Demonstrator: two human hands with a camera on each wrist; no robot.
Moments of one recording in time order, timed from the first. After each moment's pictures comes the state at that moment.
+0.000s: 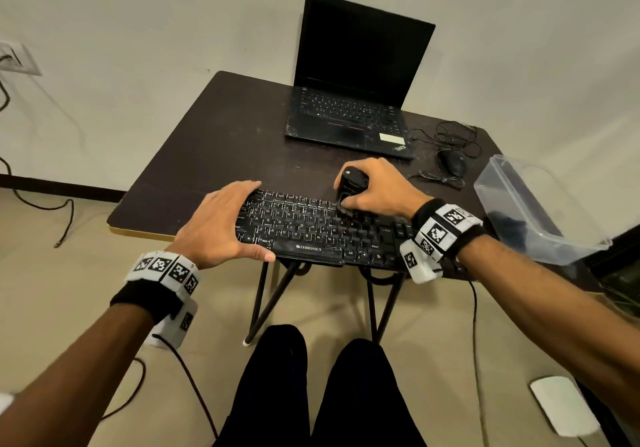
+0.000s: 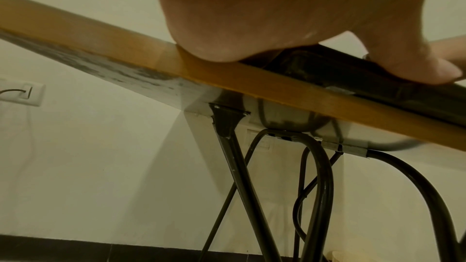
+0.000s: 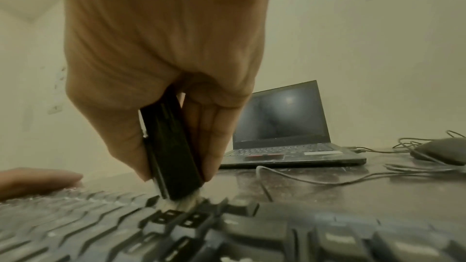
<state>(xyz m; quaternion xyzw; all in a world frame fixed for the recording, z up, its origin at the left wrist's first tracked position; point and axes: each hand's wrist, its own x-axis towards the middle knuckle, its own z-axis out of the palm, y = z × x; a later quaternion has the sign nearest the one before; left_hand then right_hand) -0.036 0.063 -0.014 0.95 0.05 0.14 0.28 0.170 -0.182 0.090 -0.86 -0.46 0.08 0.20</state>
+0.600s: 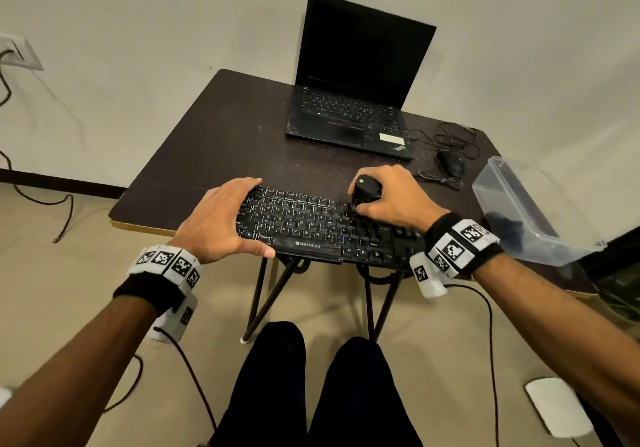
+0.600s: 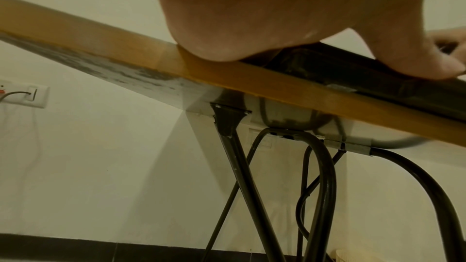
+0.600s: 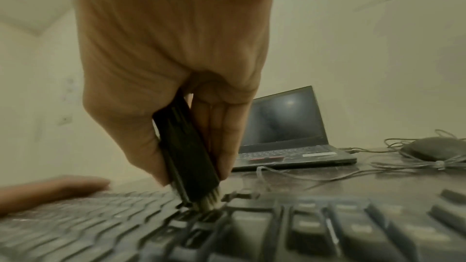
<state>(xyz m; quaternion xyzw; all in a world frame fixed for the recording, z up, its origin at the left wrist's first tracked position) -0.037 0.062 -0.010 0.95 0.06 0.14 0.28 0.168 -0.210 0.085 -0.87 -0.45 0.05 0.18</state>
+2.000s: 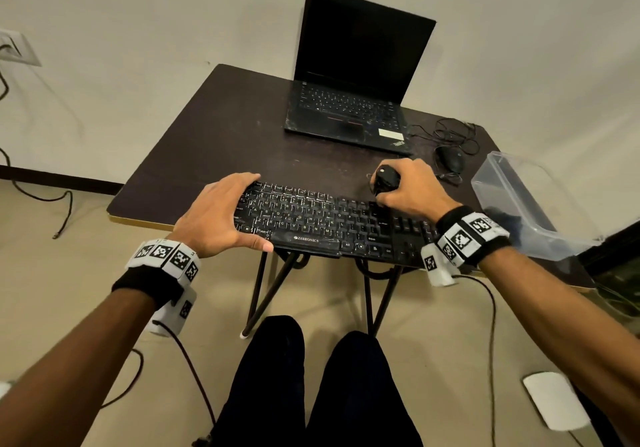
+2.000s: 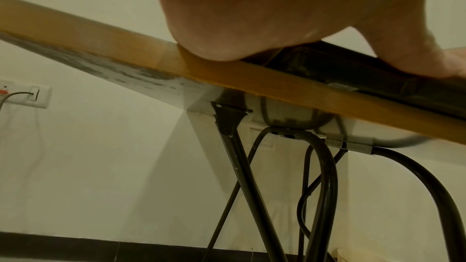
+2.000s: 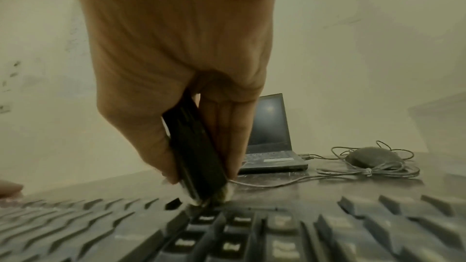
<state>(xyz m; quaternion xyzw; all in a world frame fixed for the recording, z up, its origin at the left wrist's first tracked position) -0.035 0.062 -0.011 0.95 0.06 0.13 0.28 0.184 -0.231 0.090 -0.91 -0.37 0.03 0.19</state>
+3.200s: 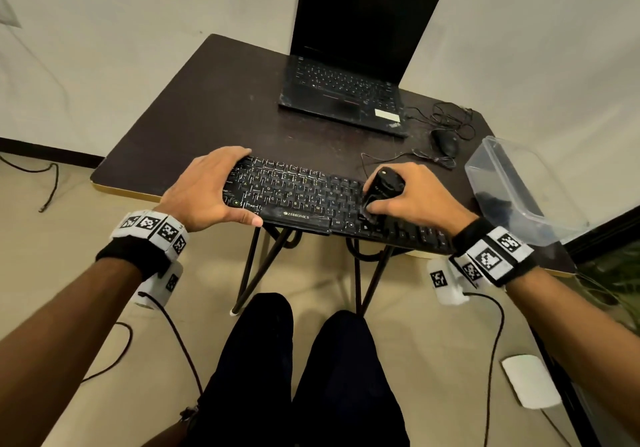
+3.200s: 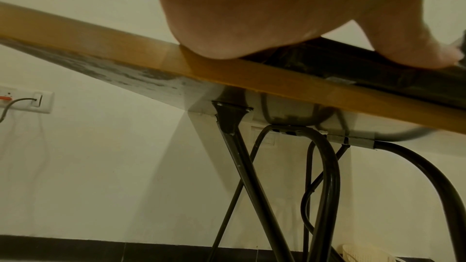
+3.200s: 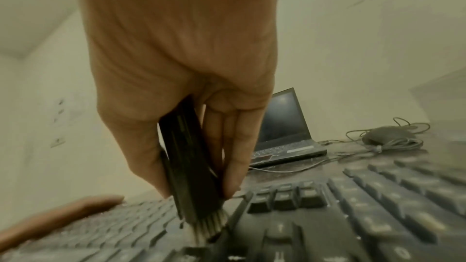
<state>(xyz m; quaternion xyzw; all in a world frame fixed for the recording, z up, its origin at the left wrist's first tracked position) -0.039 0.057 -0.011 0.95 0.06 0.14 0.27 0.135 -0.265 0.099 -0.89 -0.38 0.10 0.21</state>
